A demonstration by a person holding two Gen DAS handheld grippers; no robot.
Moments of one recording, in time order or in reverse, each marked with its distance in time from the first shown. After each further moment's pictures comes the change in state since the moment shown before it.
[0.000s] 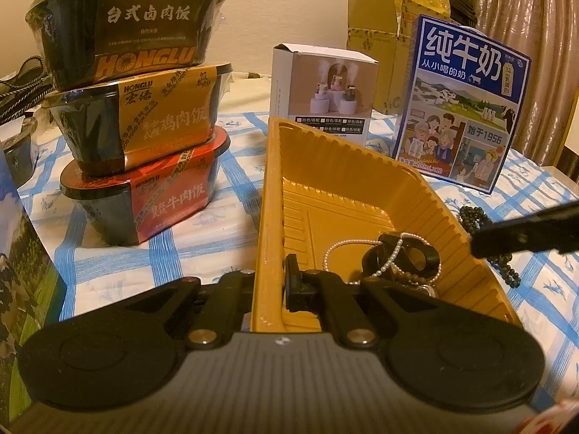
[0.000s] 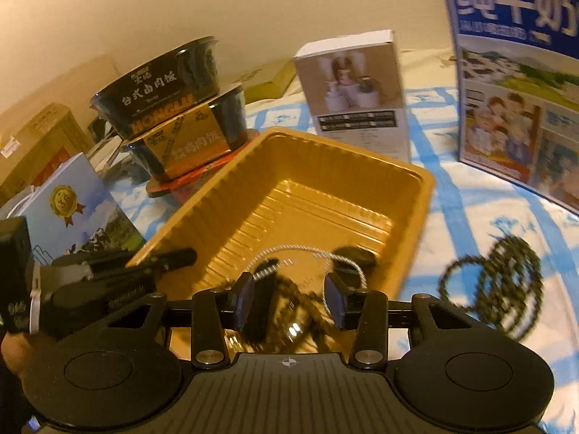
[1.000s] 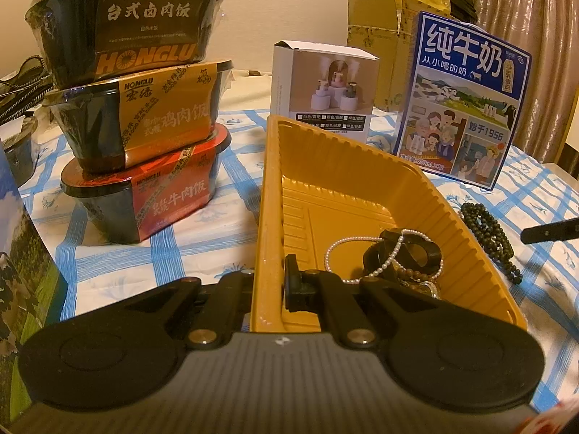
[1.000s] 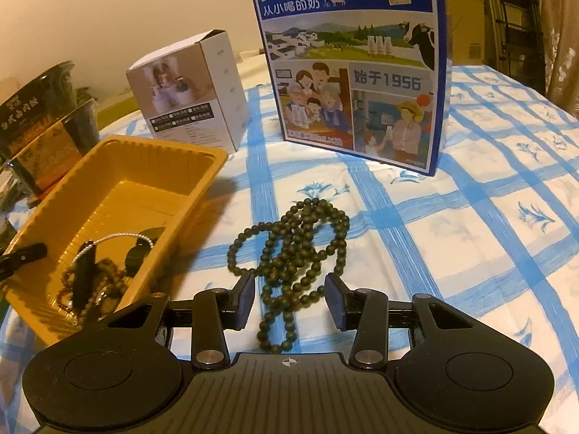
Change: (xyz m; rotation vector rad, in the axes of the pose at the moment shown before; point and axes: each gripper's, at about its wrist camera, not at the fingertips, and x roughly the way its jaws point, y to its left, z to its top) left arm 0.000 0.000 -0.001 0.004 0.008 0.004; right arm -0.039 -0.113 -0.025 0.097 -0.021 -0.295
